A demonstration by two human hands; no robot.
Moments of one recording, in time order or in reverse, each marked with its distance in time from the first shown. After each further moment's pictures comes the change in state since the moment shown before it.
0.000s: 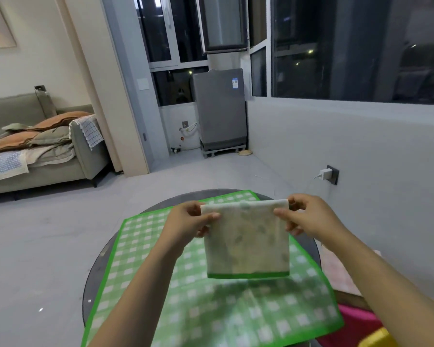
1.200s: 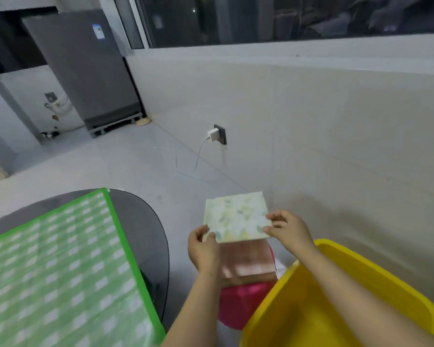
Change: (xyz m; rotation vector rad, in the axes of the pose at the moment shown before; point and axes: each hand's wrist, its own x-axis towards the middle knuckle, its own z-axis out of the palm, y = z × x) left_hand 0.060 -0.126 0.414 -0.149 0.150 -0.357; right_hand 0.014 0.299 -0.190 0.097 0.378 0.443
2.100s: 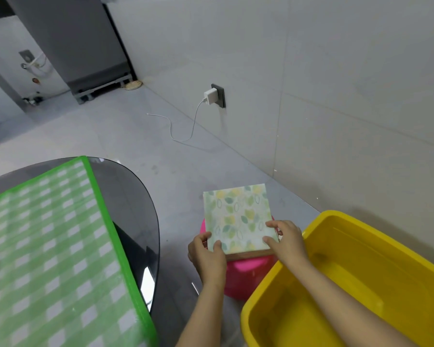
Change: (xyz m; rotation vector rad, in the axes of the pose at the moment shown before) left_hand 0.004 -0.098 -0.009 0.289 -0.005 0.053; right_hand -0.015 0.100 0.042 -0.417 0.041 0.000
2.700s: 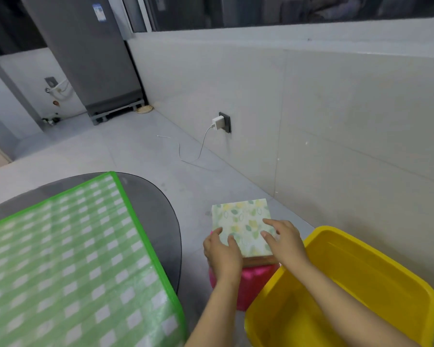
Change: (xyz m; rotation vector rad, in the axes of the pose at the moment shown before) left_hand -0.035 0.063 -0.021 0.112 -0.096 0.064; right_hand -0.022 -0.056 -0.031 -0.034 0.024 -0.110
